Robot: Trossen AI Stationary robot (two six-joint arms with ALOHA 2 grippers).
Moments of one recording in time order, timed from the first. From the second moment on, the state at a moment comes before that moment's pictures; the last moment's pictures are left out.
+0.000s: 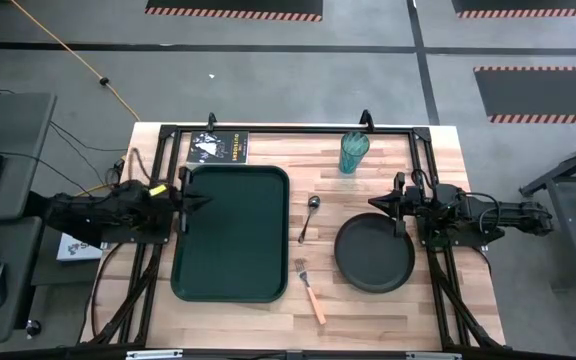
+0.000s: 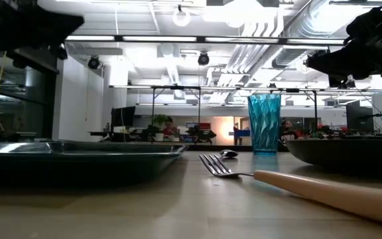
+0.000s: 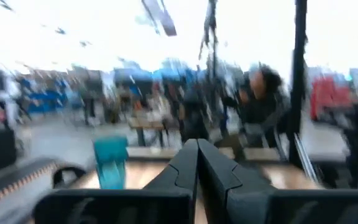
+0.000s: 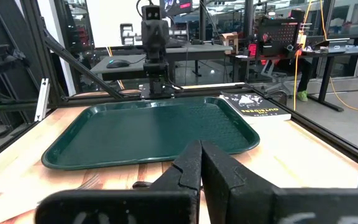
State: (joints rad) left arm -0.02 0.03 0.01 0.32 -0.11 0.03; right arm -0.05 0.04 0.01 0.02 0.05 0.03
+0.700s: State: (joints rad) left arm -0.01 1.30 0.70 0.23 -0.21 -0.05; right arm -0.05 0.04 0.01 0.02 0.05 0.03
